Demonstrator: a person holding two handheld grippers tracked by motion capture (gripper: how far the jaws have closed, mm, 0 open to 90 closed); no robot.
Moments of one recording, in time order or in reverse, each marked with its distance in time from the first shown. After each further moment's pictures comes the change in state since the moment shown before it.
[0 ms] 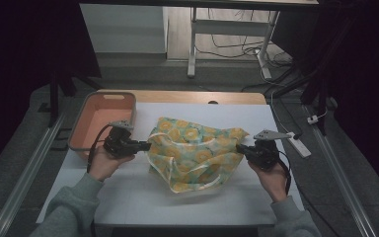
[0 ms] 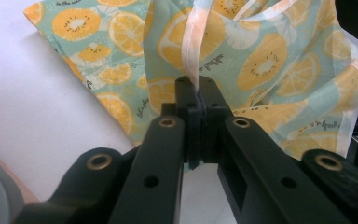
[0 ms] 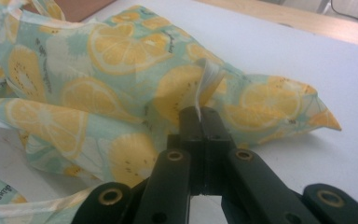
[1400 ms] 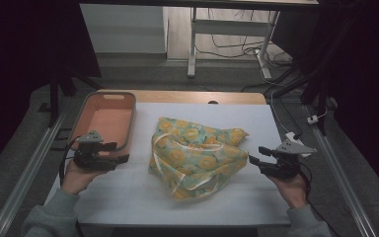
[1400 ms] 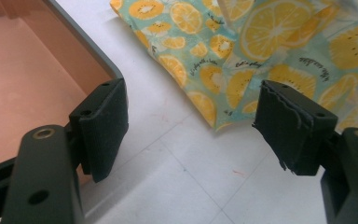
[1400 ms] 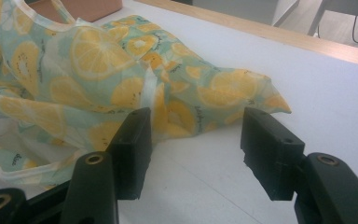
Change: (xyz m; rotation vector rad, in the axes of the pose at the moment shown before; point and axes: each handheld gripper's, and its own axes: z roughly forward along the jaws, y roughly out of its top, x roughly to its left) left arm 0.010 -0.058 -0.051 -0.095 0.159 -0.011; right arm -0.027 -0.038 -0.040 -0.101 0.002 -0.048
